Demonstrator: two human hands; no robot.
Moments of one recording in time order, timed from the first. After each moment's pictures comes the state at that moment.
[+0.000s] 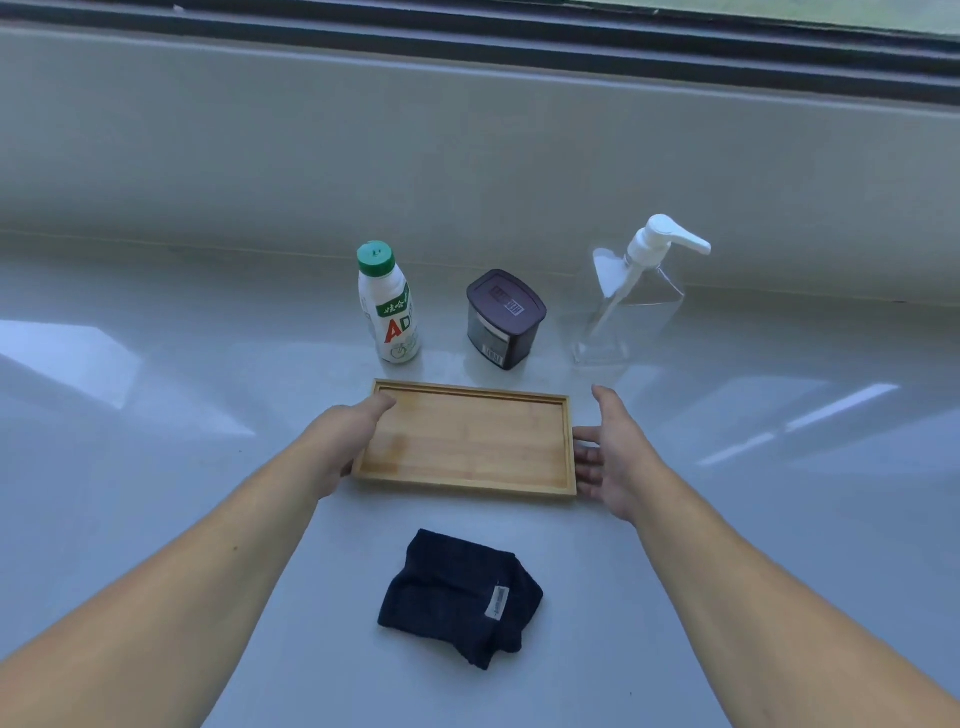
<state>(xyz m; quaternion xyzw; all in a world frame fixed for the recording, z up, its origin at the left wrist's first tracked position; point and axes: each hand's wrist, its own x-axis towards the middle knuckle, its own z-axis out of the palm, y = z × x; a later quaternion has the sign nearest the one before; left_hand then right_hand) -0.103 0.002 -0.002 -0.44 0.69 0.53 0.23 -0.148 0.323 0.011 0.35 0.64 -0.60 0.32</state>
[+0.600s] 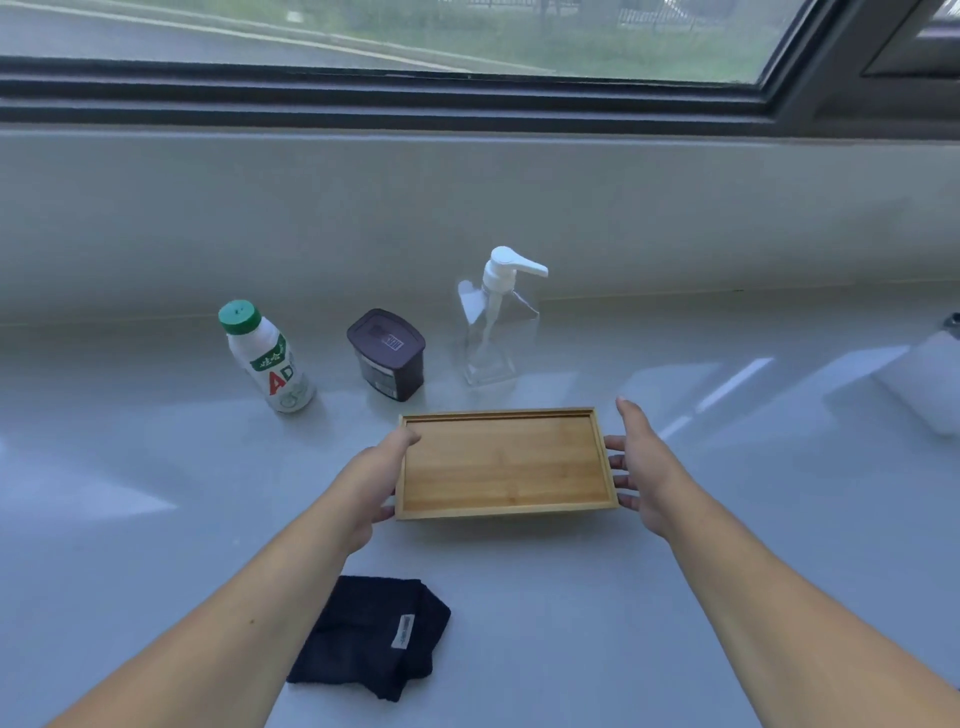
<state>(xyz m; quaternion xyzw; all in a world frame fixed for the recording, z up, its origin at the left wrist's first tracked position) -0.112 0.154 0.038 -0.34 0.66 0.61 0.28 -0.128 0.471 0.060 0.36 0.70 -0.57 0.22</state>
